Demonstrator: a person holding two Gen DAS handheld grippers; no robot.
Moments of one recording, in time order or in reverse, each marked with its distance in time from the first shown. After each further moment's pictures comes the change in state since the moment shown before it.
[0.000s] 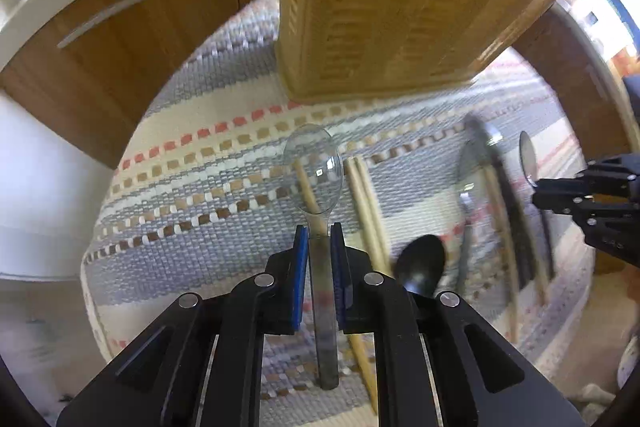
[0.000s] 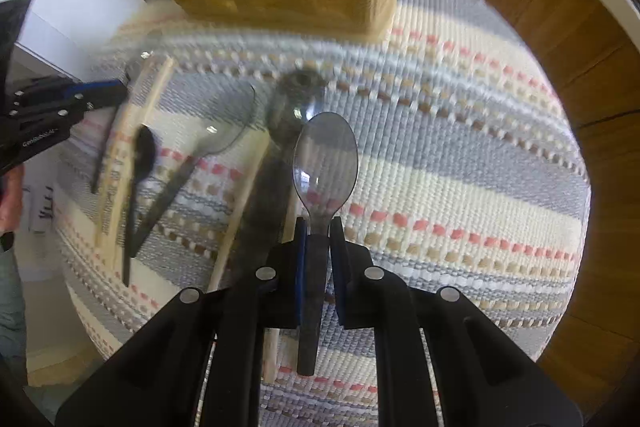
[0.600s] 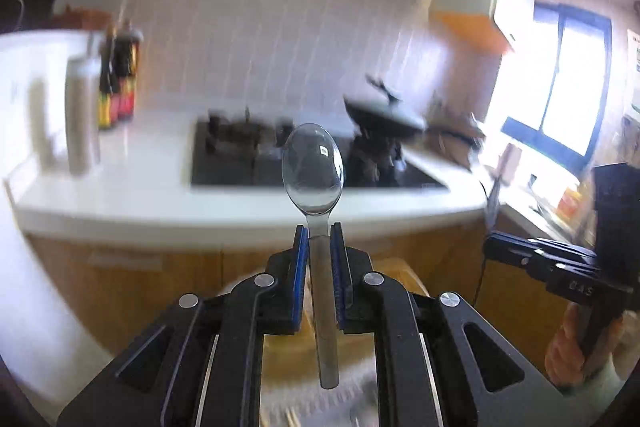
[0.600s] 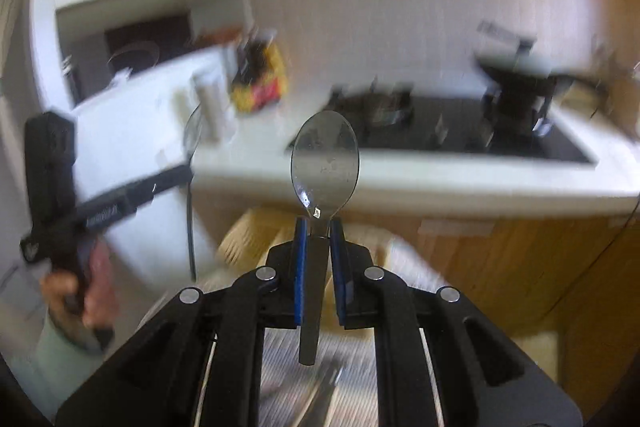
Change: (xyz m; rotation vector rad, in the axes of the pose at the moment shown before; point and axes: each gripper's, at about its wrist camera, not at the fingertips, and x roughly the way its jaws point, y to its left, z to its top) left arm -0.168 -0.040 0.065 -0.020 -0.856 -0.083; right arm -0.193 -0.002 0.054 -0.004 -0.859 0.032
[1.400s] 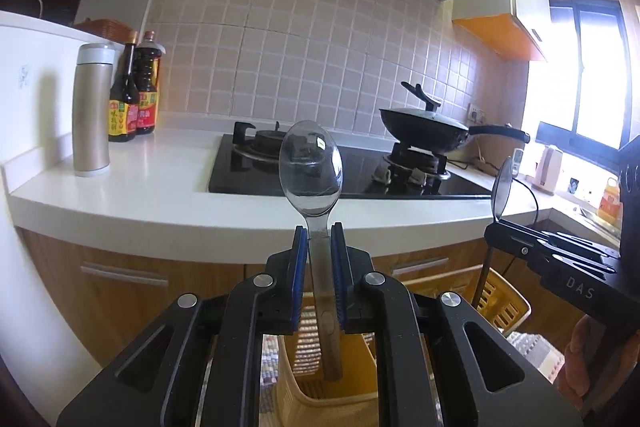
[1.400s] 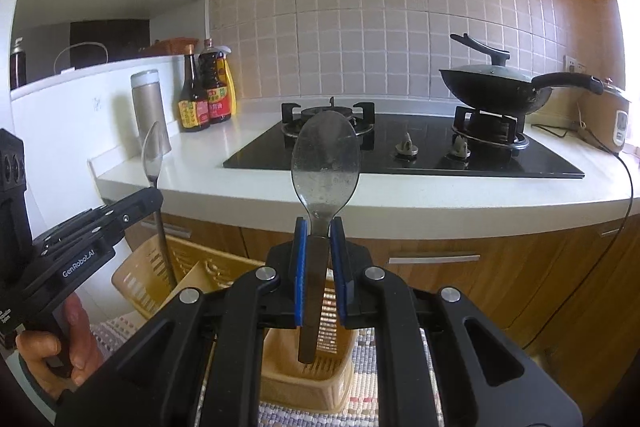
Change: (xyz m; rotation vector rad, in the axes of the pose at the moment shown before) left arm 0.064 0.018 -0.061 0.039 -0.097 0.105; right arm 0.087 -0.020 -0.041 -0.029 -0.096 -0.147
